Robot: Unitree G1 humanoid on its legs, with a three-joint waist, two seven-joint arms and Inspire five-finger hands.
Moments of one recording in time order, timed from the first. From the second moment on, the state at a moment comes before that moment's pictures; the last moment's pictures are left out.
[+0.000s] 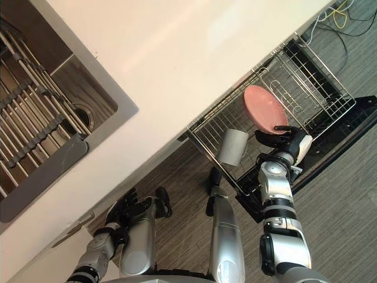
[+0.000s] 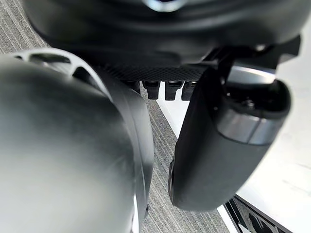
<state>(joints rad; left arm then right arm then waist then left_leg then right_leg) -0.02 0.16 -0.01 0.78 -0.34 -0.14 -0.08 -0.51 -0.30 -0.24 0.58 0.08 0.14 -0.57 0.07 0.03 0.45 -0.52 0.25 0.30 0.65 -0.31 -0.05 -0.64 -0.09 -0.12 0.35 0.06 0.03</state>
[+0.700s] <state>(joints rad) -0.01 0.13 -0.01 0.80 -0.31 -0.10 -0.08 -0.19 -0.13 -0.19 0.35 -0.03 0.24 -0.42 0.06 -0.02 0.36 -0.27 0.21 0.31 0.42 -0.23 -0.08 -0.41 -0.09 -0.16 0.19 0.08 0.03</state>
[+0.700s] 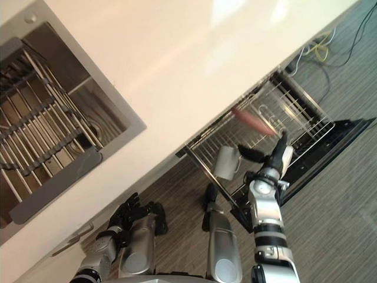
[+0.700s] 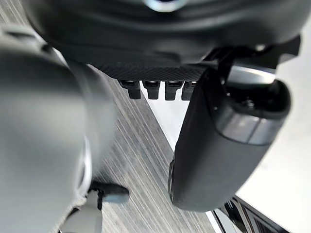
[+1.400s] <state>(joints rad) 0.07 0.14 0.00 0.92 -0.19 -0.06 -0.11 0.07 -0.12 -0.18 0.22 -0.24 0.16 -0.21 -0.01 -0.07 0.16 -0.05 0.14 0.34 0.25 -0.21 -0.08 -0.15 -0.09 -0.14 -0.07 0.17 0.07</state>
